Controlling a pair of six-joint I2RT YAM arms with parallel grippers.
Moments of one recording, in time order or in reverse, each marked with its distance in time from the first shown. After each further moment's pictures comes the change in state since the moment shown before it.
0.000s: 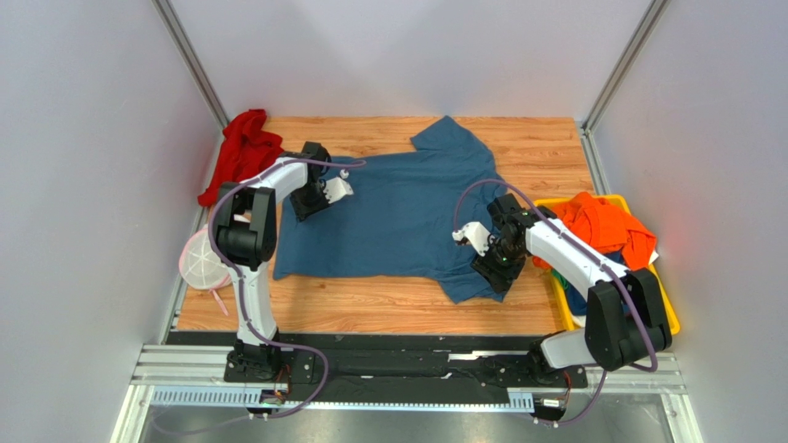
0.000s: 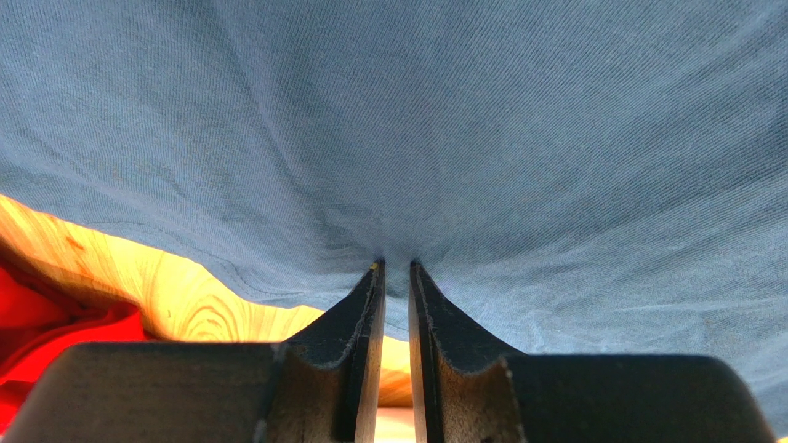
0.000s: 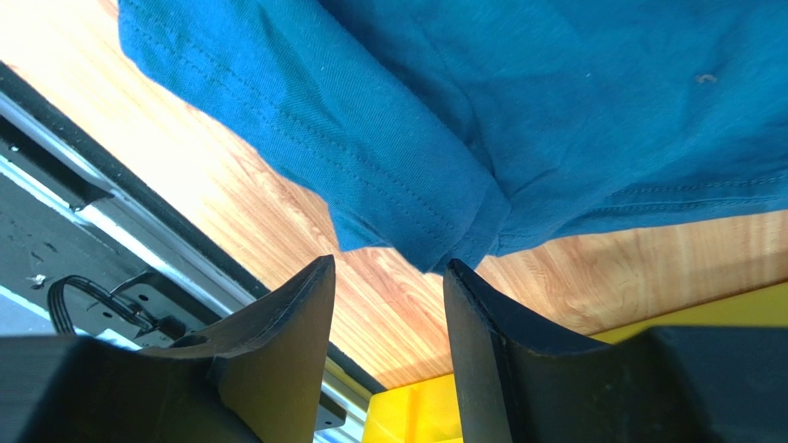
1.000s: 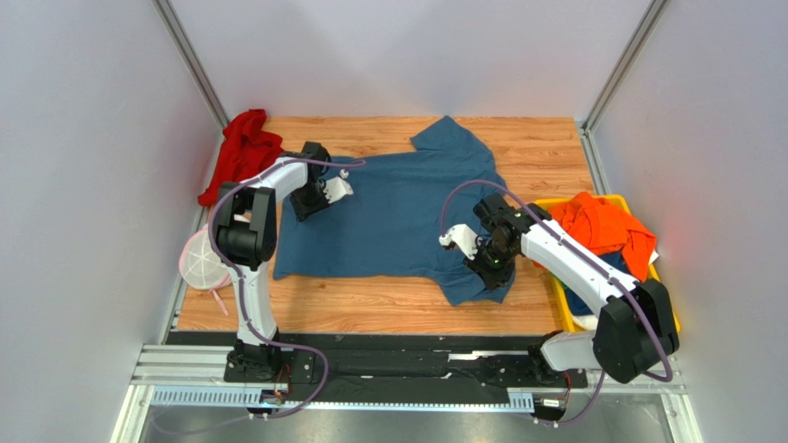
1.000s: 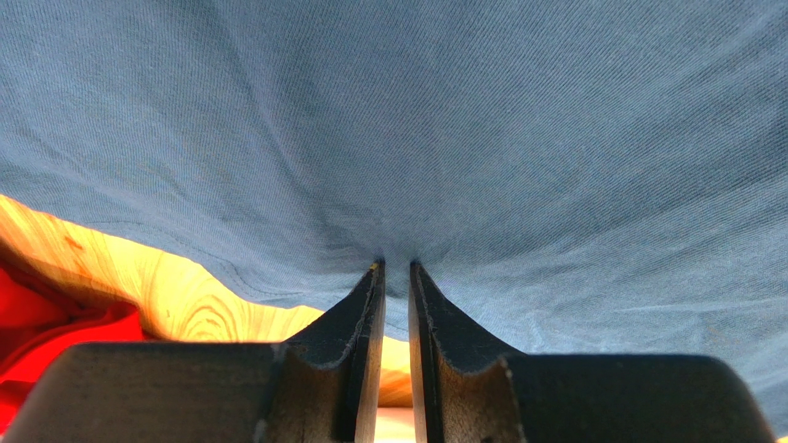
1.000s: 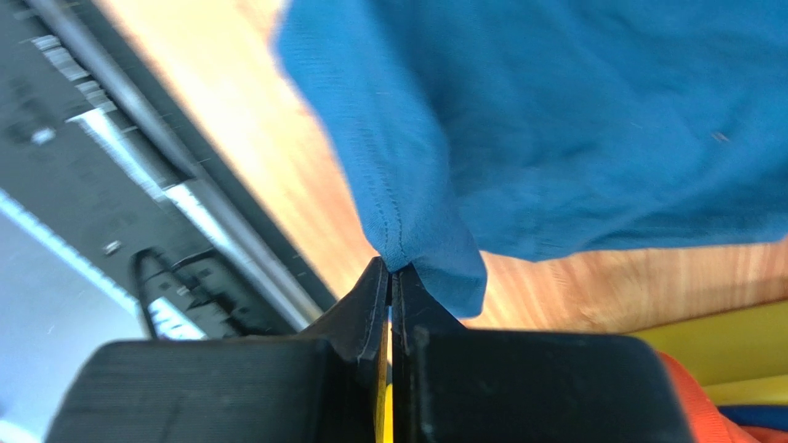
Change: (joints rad) left arm 0.000 0.002 0.003 -0.003 0.003 -0.007; right arm 0.122 -0.045 0.077 -0.100 -0.039 0.031
